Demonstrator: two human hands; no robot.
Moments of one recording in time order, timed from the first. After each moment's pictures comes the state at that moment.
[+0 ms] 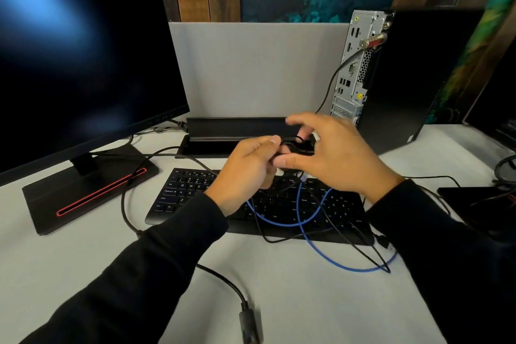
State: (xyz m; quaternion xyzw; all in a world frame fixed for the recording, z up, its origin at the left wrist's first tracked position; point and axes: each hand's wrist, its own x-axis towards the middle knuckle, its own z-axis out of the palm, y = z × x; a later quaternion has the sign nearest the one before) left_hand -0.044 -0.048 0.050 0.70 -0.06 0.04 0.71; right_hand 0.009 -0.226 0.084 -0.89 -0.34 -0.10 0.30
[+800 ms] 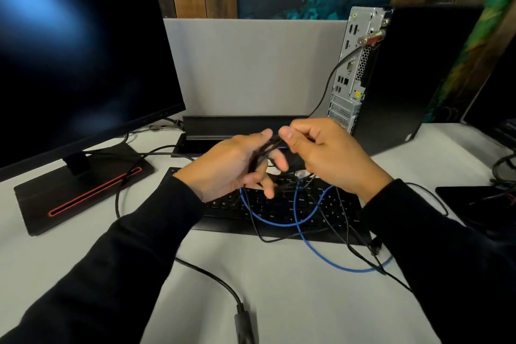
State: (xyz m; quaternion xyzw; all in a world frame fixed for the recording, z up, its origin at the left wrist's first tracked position) left_hand -0.048 -0.021 0.070 0.74 -0.08 -0.13 0.66; right_hand 0.009 -0.219 0.077 -0.82 -0.36 -0.02 0.44
